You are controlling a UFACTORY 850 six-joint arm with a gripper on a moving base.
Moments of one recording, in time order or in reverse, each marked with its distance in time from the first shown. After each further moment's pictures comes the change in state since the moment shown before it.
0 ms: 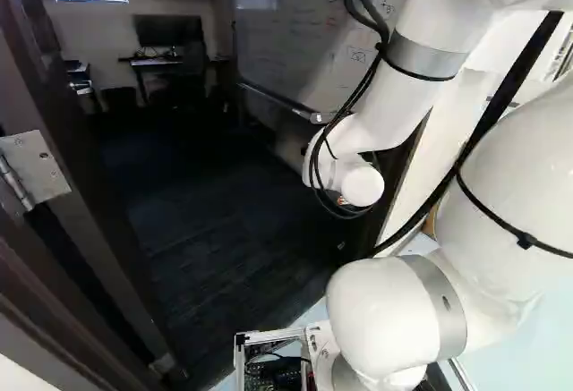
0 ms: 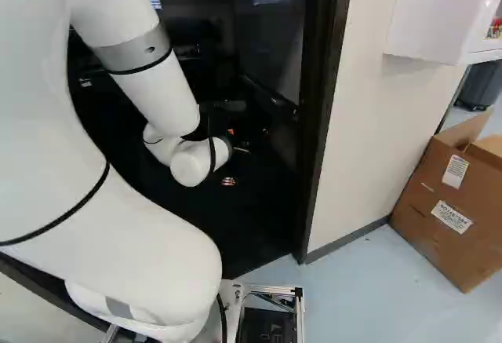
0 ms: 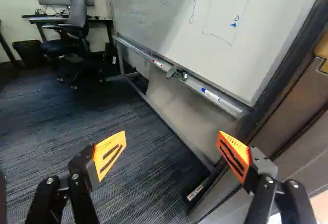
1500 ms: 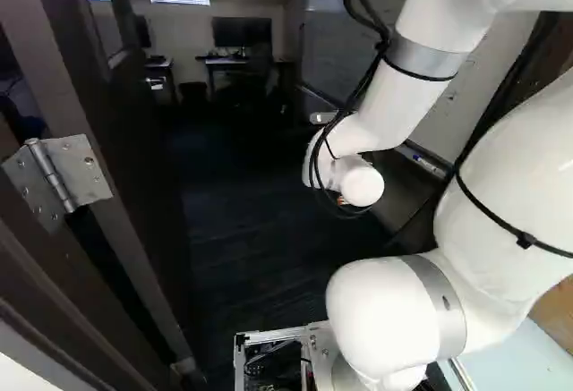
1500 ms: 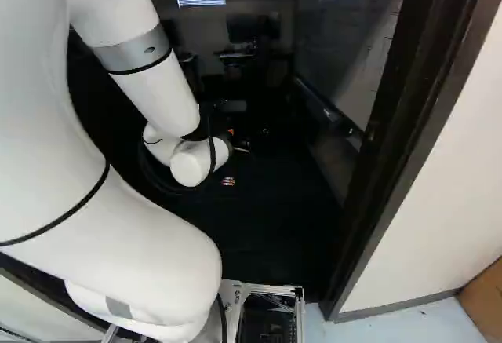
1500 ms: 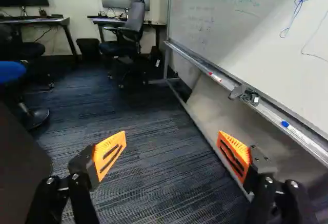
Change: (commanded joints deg) arm 0.0 0.0 0.0 0.0 0.0 0.0
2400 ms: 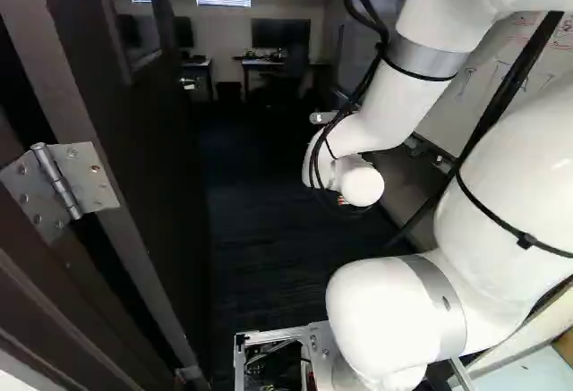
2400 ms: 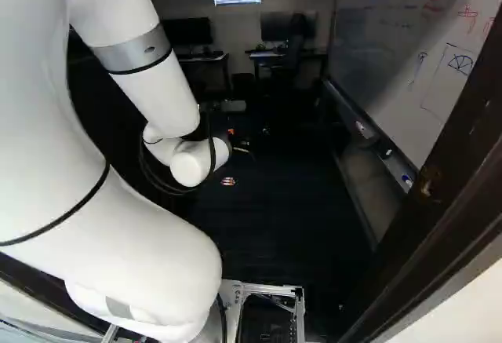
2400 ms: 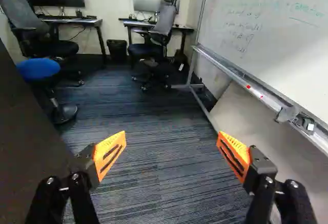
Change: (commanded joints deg) arm 0.0 0.0 0.0 0.0 0.0 0.0
